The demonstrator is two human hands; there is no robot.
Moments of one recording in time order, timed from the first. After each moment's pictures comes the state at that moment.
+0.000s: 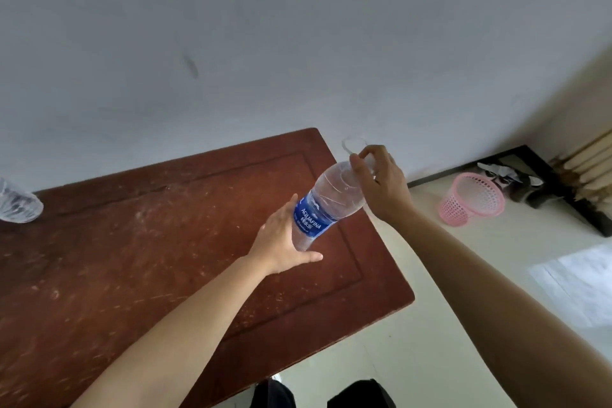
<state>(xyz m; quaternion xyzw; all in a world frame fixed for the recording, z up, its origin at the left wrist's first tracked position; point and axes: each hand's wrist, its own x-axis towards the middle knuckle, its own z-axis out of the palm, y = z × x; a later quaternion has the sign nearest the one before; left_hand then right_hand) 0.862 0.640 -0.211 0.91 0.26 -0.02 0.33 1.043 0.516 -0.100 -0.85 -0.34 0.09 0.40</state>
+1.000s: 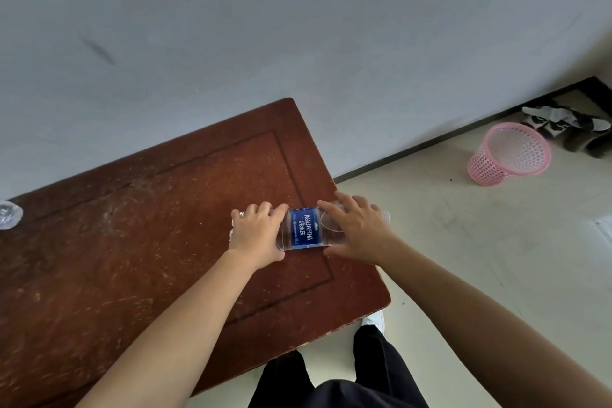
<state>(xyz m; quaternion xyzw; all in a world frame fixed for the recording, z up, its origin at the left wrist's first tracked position) 0.952 0.606 -0.229 0.94 0.28 -0.18 0.02 1.124 0.447 -0.231 -0.81 -0.53 0.23 0.00</state>
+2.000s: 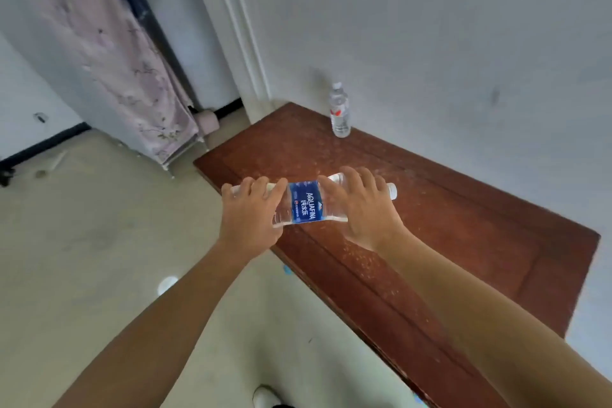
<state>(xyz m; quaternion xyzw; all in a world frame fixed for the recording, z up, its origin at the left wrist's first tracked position) 0.640 0.467 -0.051 0.66 0.72 0.01 -0.19 0.857 0.559 -0.070 -0.40 -0.91 -0.03 0.09</state>
